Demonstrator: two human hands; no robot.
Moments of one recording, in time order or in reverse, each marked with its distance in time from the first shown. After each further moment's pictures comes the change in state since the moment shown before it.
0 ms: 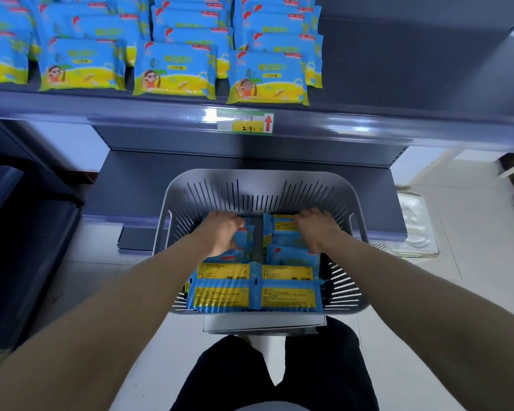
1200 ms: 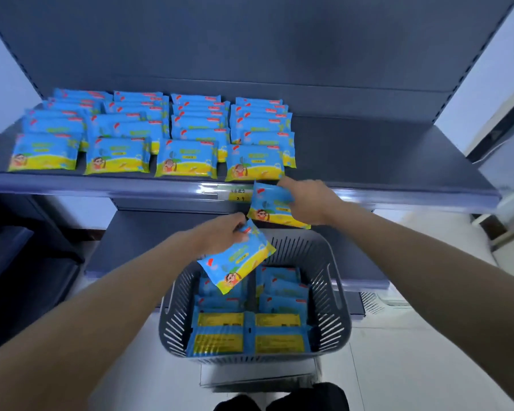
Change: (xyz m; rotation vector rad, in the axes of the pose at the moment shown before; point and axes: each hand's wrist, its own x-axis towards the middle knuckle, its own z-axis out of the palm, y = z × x) left_hand -0.026 0.017 -0.153 -0.465 0.009 -0.058; right_hand -0.068 0.026 -0.198 0.181 0.427 -0.054
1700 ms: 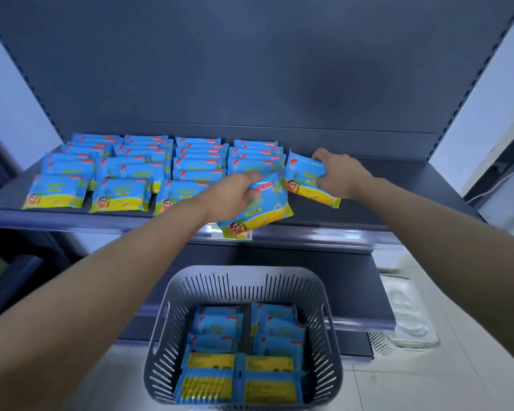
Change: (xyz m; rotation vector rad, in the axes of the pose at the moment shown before) left_hand 0.006 0.095 -0.109 0.021 0.341 0.181; right_hand 0.033 0.079 -0.098 0.069 0.170 0.180
